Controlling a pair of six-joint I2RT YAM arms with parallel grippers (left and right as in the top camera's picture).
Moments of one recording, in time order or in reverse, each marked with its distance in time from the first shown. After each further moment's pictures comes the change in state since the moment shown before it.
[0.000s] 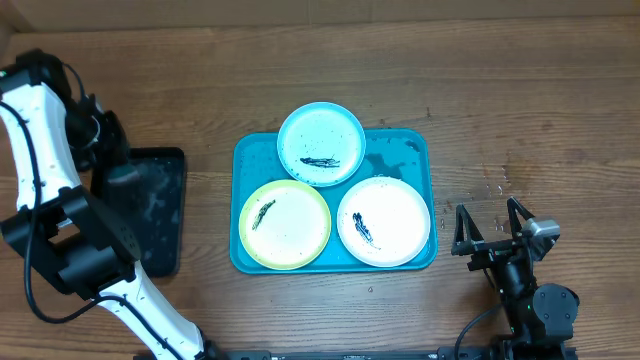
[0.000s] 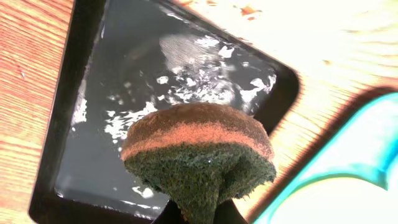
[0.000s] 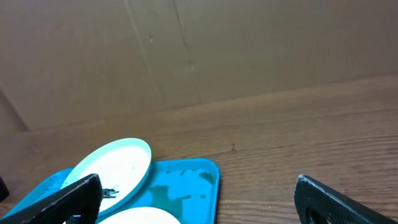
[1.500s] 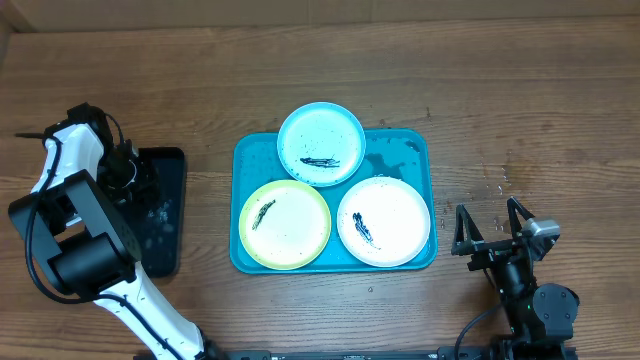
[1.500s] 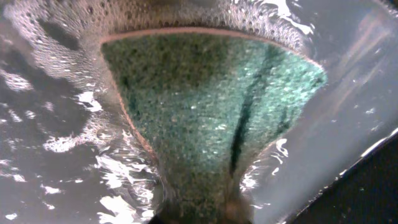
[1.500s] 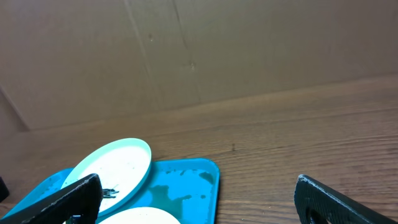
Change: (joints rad) left arm 0.000 -0.006 -0.509 0.428 -0.032 0.000; right arm 0.000 0.000 0.000 0.000 0.000 0.000
